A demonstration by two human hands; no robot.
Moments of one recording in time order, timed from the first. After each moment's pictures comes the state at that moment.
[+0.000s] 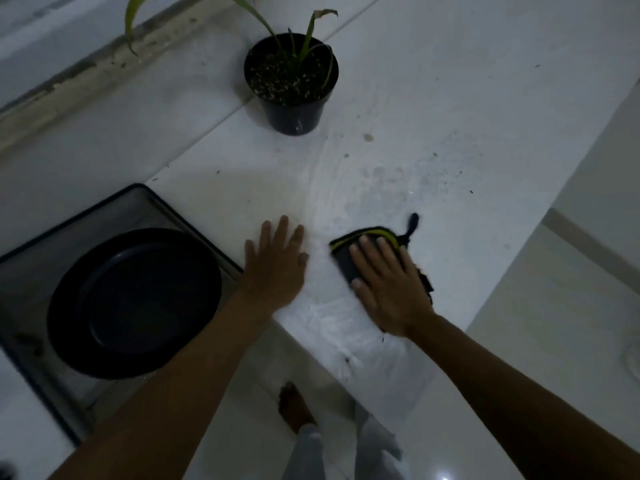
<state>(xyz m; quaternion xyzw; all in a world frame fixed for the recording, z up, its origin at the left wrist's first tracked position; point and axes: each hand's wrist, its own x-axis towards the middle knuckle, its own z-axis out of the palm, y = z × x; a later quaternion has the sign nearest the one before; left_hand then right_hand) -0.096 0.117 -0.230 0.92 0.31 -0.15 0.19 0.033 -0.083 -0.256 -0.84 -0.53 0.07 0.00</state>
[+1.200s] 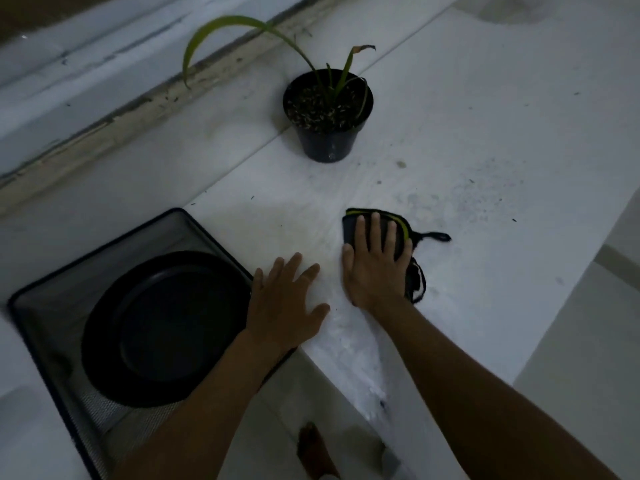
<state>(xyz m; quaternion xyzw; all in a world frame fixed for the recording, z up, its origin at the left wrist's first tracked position) -0.134 0.133 -0.233 0.93 0.31 -0.10 0.17 0.022 0.046 -0.263 -0.93 -0.34 0.09 0.07</state>
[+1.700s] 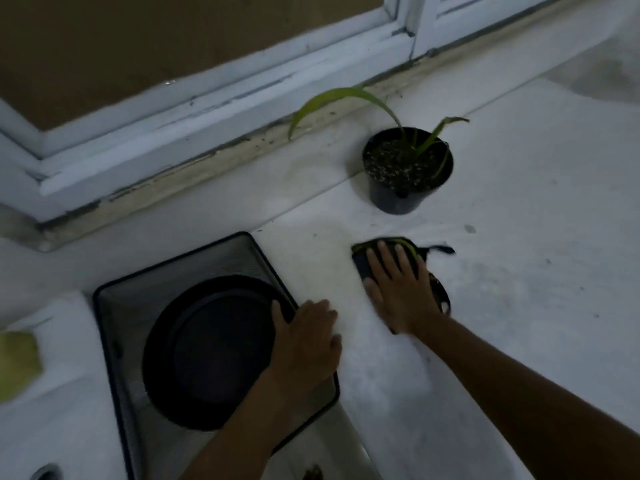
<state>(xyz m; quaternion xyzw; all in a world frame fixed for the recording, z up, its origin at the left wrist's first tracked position) -0.149 0.152 -0.214 0.90 0.40 -0.10 0.15 0.058 0.108 -0.251 -0.81 -0.58 0.10 0.00</state>
